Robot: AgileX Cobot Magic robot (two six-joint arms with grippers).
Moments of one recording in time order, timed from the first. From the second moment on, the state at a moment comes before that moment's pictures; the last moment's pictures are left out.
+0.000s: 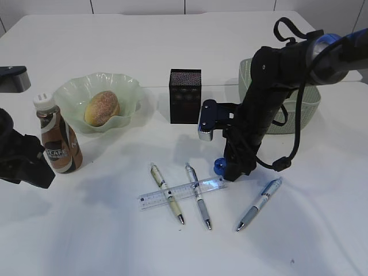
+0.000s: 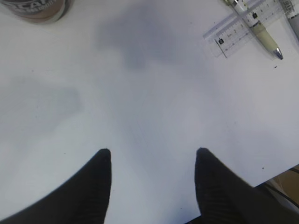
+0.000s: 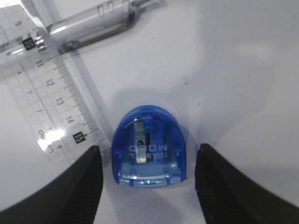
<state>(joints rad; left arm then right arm) -0.27 1.41 -0.92 -0.26 0.87 0.11 0.30 2.20 -1.56 0.25 0.90 -1.23</state>
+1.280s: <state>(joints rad) -0.27 1.41 -0.92 -0.26 0.87 0.11 0.30 2.20 -1.56 0.25 0.88 -1.23</state>
